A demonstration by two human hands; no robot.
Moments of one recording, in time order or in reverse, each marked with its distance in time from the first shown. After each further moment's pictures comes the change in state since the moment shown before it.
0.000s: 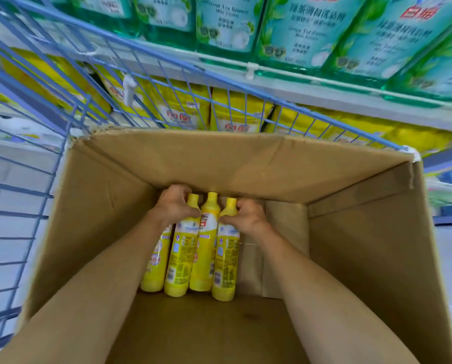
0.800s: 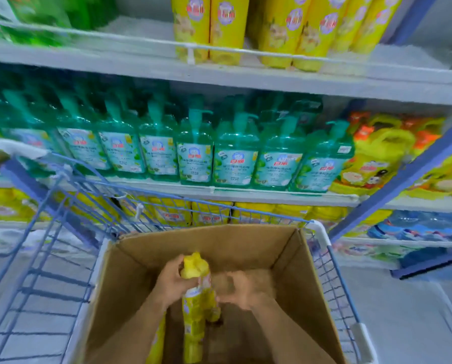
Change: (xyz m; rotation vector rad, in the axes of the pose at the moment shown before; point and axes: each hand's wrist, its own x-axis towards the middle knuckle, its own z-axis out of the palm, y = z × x) left_hand -0.154 0.091 -0.049 -0.423 -0.004 0.353; right_hand -0.136 -0.020 -0.093 -0.009 -0.001 -0.150
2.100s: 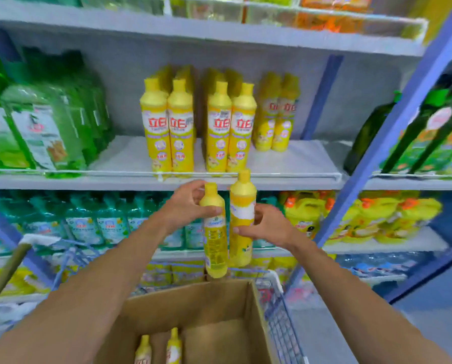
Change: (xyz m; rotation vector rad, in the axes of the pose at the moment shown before) left_hand -0.030 0.422 -0.018 0.018 -0.127 0.397; right_hand -0.188 -0.091 -0.346 0.442 0.349 -0.497
